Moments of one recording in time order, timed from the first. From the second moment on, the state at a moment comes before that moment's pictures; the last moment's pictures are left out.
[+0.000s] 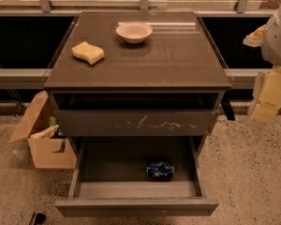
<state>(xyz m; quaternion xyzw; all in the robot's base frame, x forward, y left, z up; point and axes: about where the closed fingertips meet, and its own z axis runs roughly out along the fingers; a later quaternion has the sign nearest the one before) 0.438 -0.216 0.979 -0.60 0.78 -0.04 0.16</state>
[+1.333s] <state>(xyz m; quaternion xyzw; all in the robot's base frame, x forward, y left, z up) 0.414 -0.155 0.833 -0.63 0.74 0.10 0.21</state>
